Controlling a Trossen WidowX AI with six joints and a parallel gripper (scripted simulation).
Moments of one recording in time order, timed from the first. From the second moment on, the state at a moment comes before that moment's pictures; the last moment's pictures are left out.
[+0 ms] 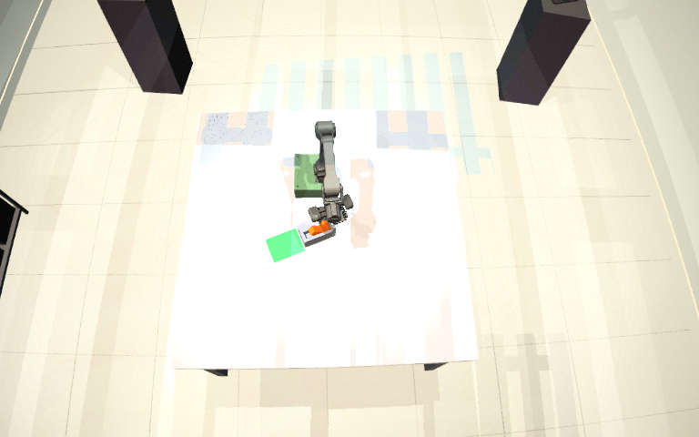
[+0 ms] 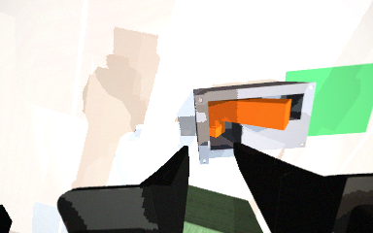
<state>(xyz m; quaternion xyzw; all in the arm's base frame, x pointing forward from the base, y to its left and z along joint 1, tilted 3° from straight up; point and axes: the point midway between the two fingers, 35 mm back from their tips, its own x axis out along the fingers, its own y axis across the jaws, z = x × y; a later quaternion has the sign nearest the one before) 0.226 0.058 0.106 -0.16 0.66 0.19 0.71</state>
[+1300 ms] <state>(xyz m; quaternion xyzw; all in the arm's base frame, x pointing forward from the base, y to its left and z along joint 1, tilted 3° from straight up) 0.262 0.011 0.110 0.26 0.65 -0.23 0.68</state>
